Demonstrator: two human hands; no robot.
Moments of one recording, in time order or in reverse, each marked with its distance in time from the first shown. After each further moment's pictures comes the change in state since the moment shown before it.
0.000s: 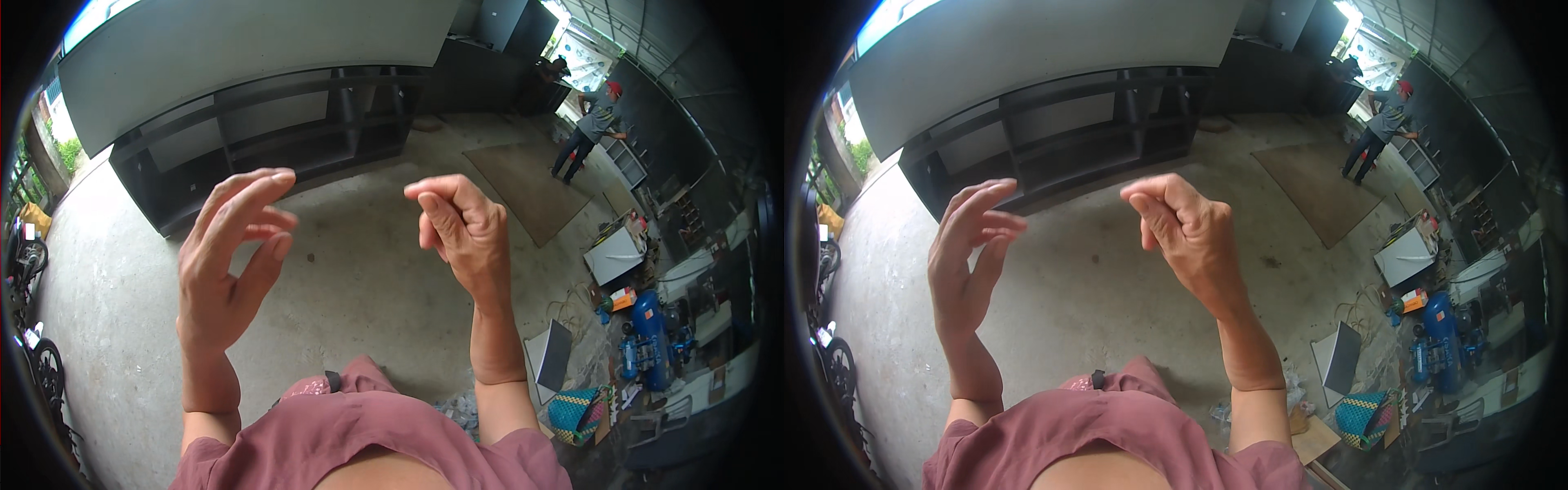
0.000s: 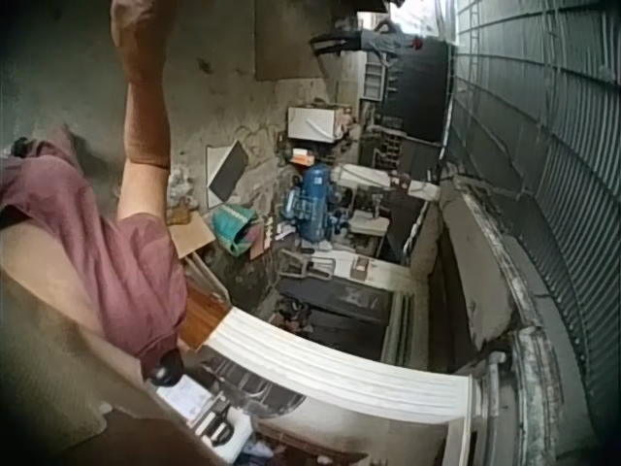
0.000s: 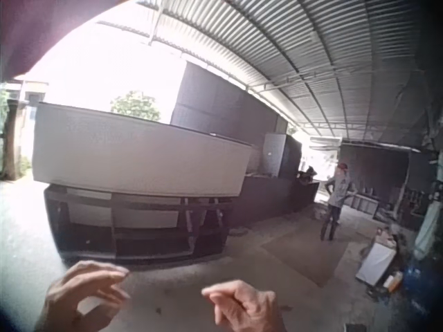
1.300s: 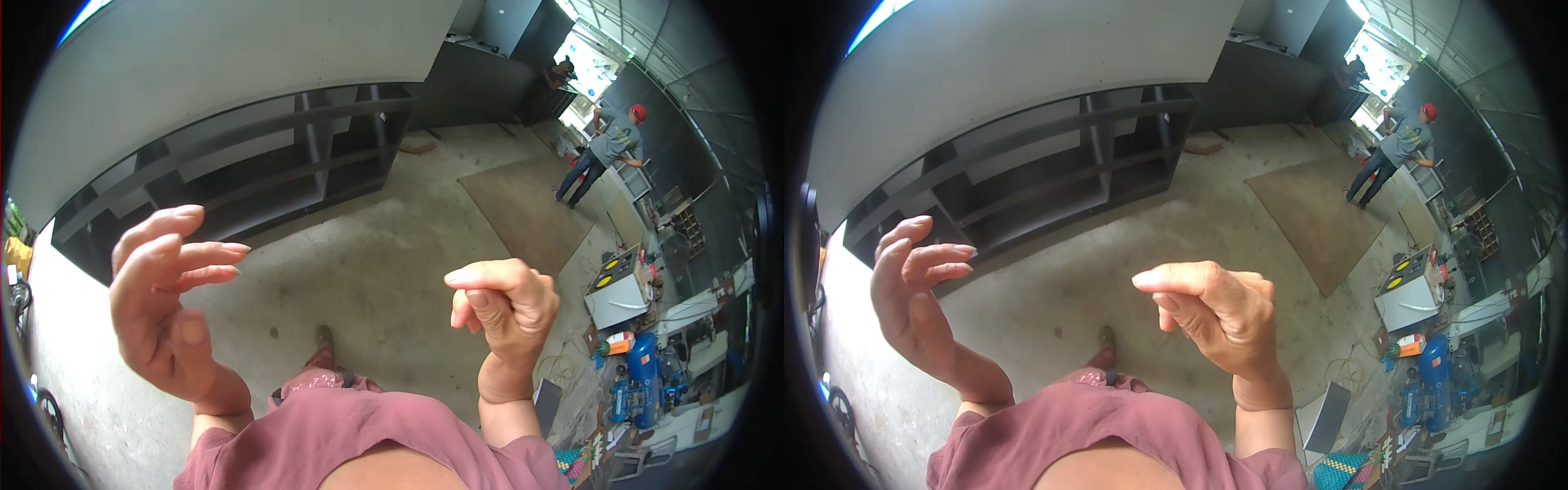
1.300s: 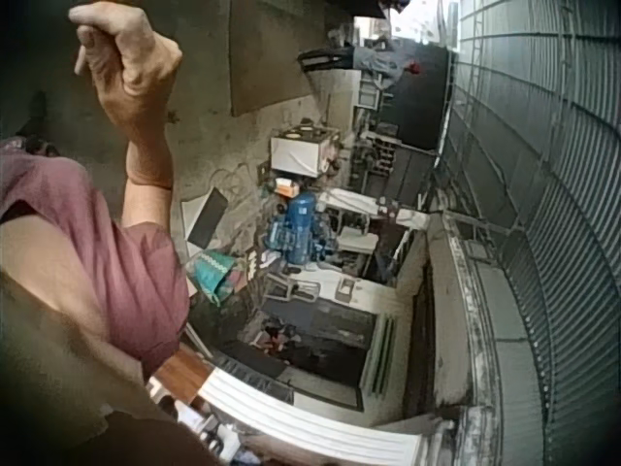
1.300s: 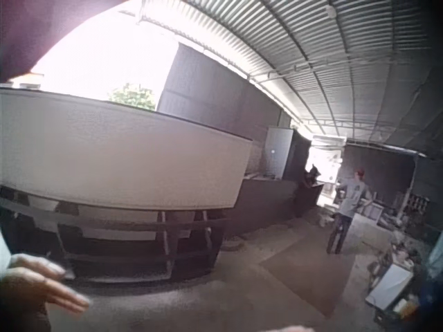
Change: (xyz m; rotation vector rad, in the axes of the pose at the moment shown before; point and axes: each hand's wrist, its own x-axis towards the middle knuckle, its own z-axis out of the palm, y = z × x) left_hand 0.350 -0.330 0.310 -0.170 0.385 0.104; right_hand 0.394 0.342 -0.168 0.038 0.044 -0.171
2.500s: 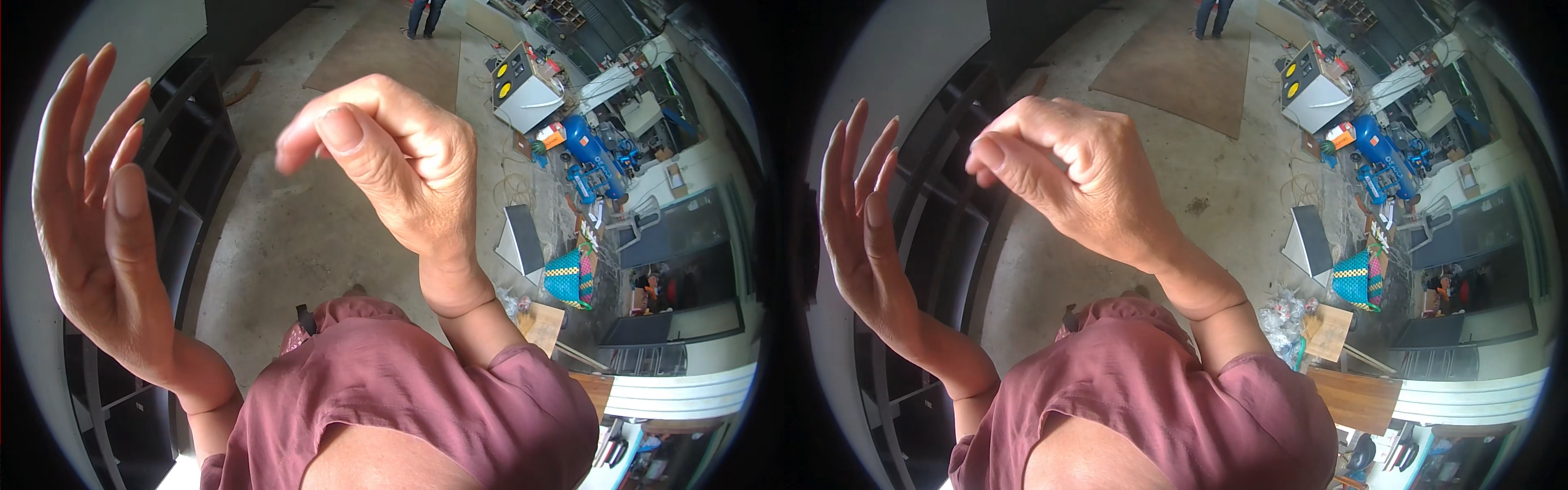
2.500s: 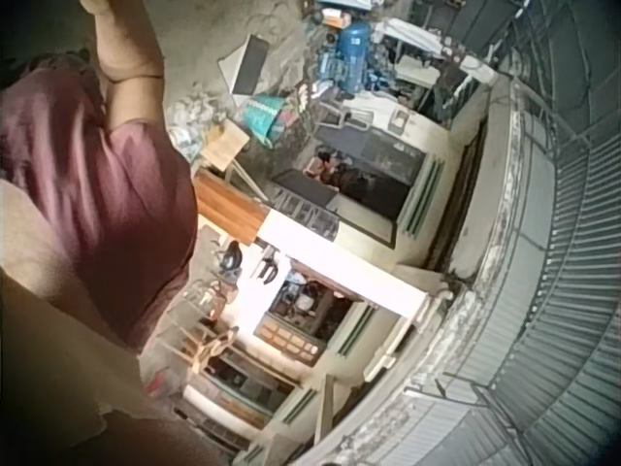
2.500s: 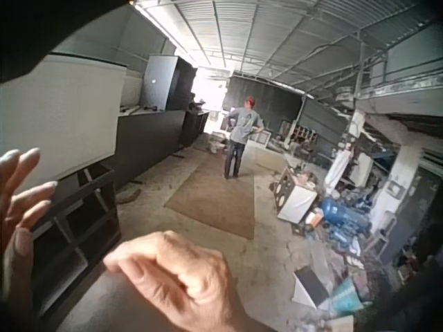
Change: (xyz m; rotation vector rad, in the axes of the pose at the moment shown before) left_hand 0.108 -0.243 0.264 -0.270 -0.418 -0.002; right_hand 0.164 0.199 -0.065 -0.267 0.397 0.024
